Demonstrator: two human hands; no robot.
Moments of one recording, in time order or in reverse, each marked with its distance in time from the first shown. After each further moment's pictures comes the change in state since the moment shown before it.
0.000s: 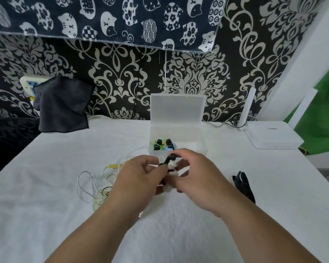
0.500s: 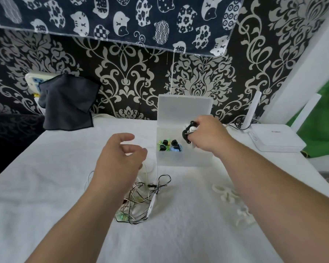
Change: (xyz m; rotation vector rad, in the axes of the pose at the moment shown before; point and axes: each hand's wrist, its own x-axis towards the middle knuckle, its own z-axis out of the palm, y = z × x) left_hand 0.017 0.016 -0.046 0.046 0.196 0.111; right_hand 0.103 -0.012 -0.037 -0.473 0.244 0.125
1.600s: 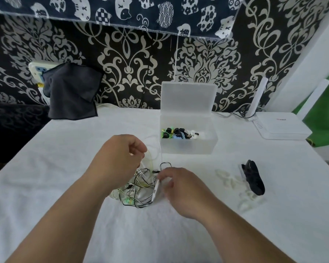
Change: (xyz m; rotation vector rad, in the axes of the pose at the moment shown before) left_hand 0.004 -0.012 -0.024 0.557 -0.152 0.121; right_hand -0.131 -0.007 0.073 0.173 -0.407 -0.097
